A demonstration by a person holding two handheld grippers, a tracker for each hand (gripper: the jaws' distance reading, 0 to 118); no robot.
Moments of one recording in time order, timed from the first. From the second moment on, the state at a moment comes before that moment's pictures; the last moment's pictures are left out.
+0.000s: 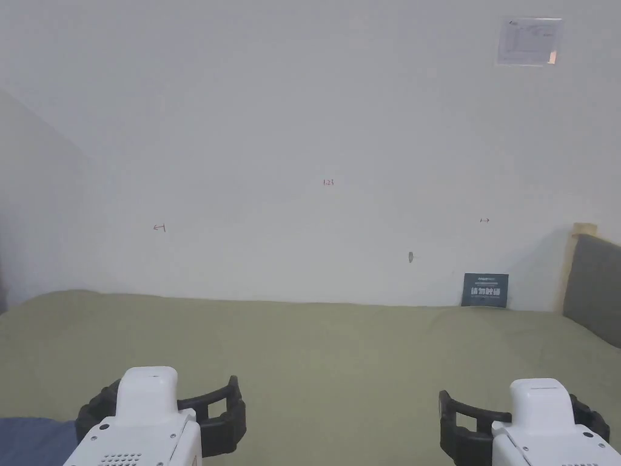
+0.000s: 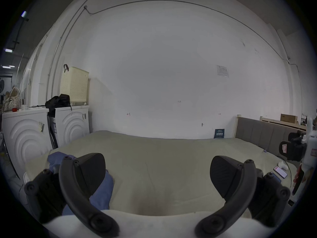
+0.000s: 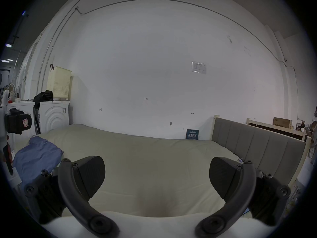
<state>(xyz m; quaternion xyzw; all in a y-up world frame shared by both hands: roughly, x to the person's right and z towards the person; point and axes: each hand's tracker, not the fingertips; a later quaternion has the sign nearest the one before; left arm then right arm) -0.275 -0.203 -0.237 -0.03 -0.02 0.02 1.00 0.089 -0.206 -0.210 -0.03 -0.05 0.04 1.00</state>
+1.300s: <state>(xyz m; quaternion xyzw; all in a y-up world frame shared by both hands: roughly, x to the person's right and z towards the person) -0.315 -0.196 -0.214 -0.04 0.06 0.02 1.00 0.032 -0.203 -0.235 -0.07 0.01 0.05 1.00</state>
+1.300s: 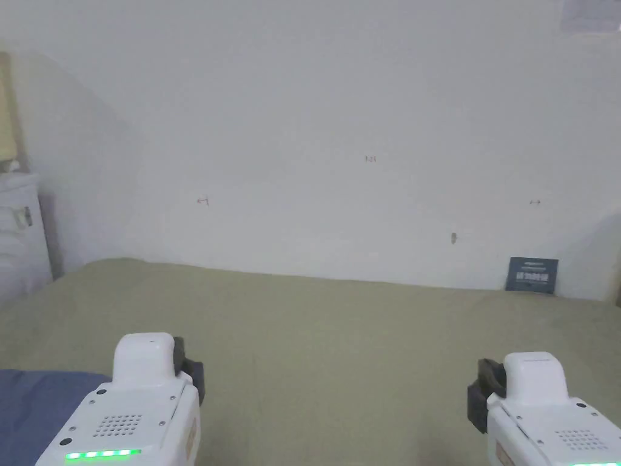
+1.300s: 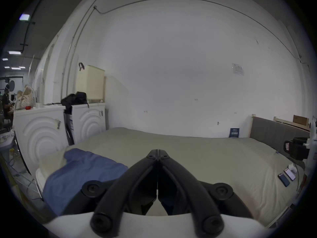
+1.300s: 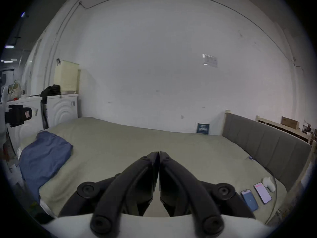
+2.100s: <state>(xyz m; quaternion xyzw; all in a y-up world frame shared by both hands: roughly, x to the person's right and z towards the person) -0.502 -0.217 -0.137 -0.10 0.28 0.04 0.96 -0.218 -0.212 -0.297 -0.04 0.25 0.03 0.97</state>
